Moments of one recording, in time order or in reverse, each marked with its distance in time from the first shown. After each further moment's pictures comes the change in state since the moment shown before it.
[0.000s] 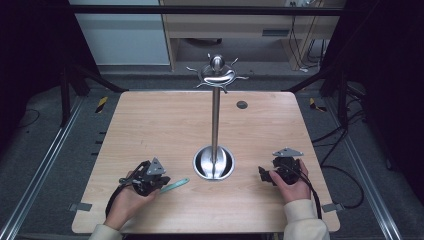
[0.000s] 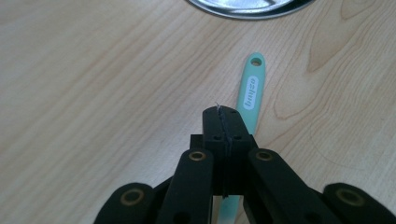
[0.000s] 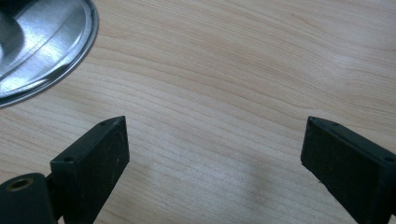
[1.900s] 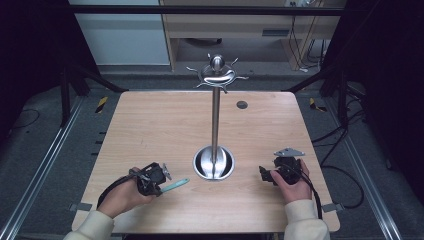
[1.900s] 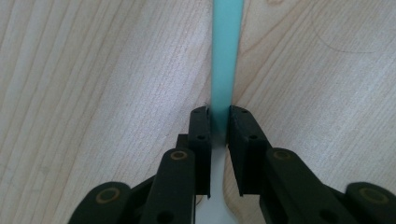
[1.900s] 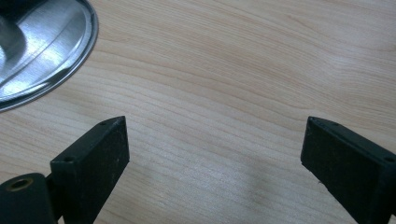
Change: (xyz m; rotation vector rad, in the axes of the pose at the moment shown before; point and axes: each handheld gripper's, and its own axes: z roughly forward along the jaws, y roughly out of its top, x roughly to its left) left arm -0.001 0.013 0.015 0.483 -0.087 0.183; right arm -0.002 0.000 -0.002 -0.010 0.003 0.012
